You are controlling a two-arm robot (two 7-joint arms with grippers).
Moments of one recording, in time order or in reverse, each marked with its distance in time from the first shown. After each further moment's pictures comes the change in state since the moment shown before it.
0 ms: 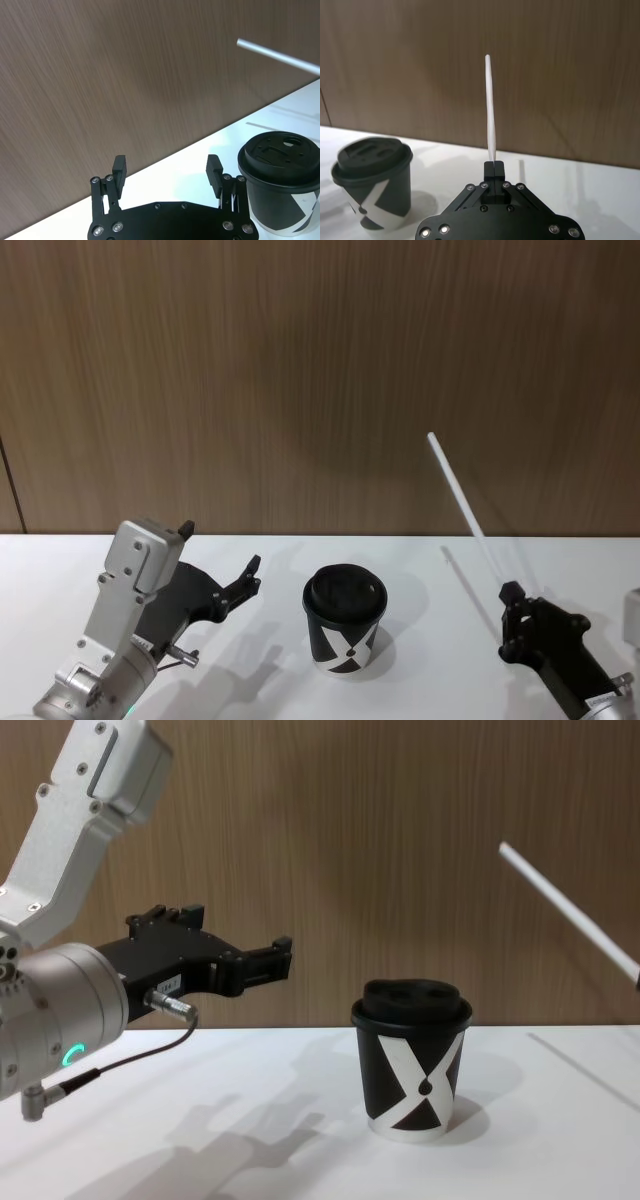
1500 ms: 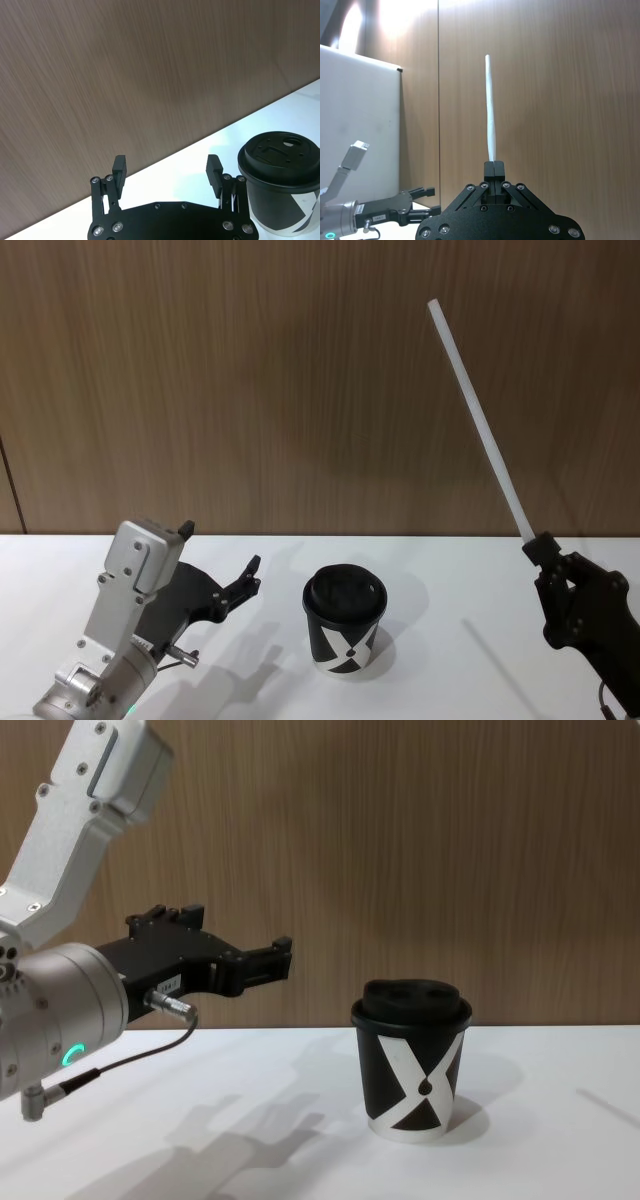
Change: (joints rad) left arm 0.000 0.000 0.000 0.000 0.000 0.000 0.000; right arm 0.004 0.100 0.033 -0.008 0.474 -0.289 0.524
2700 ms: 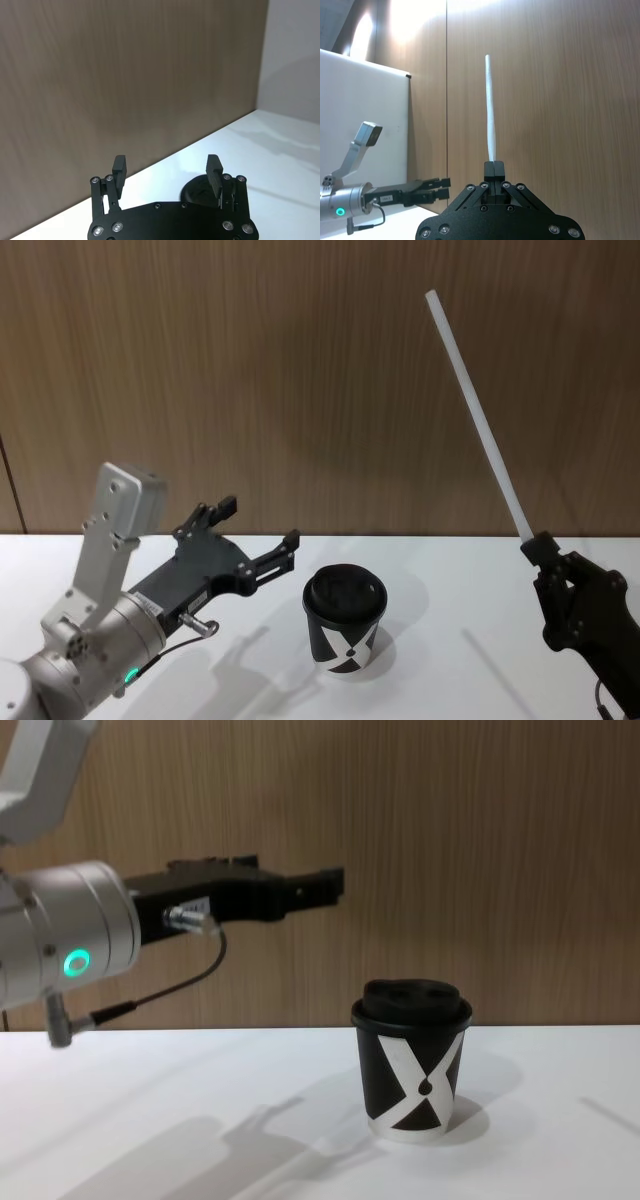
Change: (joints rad) left arm -0.046 -0.002 -0.051 -0.059 -0.232 0.081 -0.237; right arm 0.002 0.005 -0.011 -0.003 0.032 -0.014 0.032
